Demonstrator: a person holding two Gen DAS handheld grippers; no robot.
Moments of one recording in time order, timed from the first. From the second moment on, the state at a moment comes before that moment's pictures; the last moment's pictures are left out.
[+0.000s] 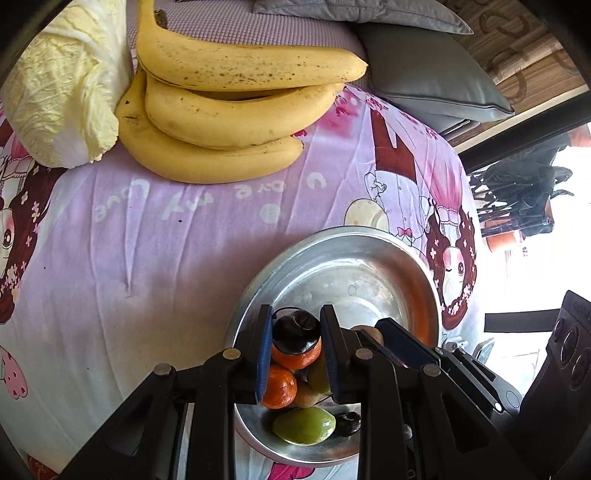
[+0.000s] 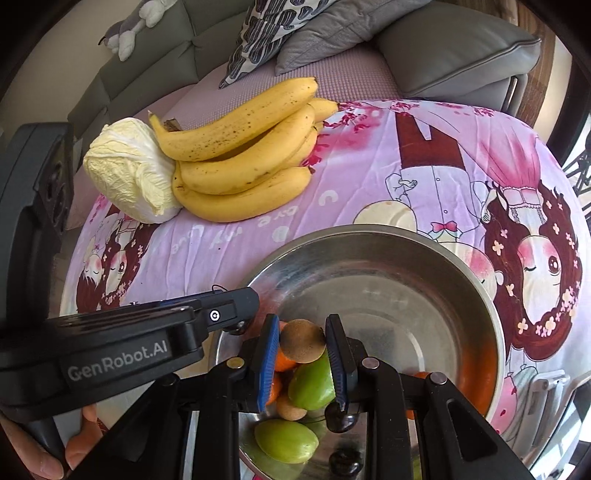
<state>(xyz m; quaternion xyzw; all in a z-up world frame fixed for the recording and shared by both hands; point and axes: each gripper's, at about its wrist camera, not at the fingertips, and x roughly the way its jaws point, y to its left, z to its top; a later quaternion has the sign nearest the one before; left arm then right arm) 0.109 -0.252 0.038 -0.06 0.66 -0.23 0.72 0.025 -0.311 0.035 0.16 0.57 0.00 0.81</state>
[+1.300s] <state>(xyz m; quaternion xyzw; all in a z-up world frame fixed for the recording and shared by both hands) 0.116 -0.292 0.021 -0.02 0.66 -0.22 0.71 0.025 -0.348 -0.005 0.18 0.59 -0.03 0.79</state>
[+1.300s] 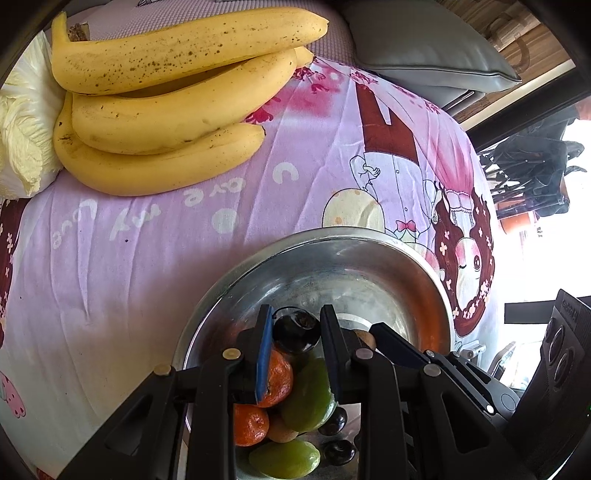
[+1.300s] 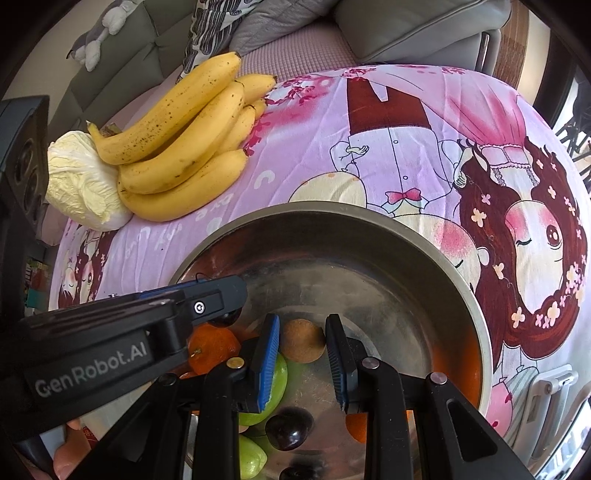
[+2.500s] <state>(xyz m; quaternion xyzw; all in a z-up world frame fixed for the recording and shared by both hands) 0.113 -0.264 0.041 -0.03 0.67 -0.21 0.71 0.022 -0.344 0.024 0.17 0.59 -0.05 0.79</state>
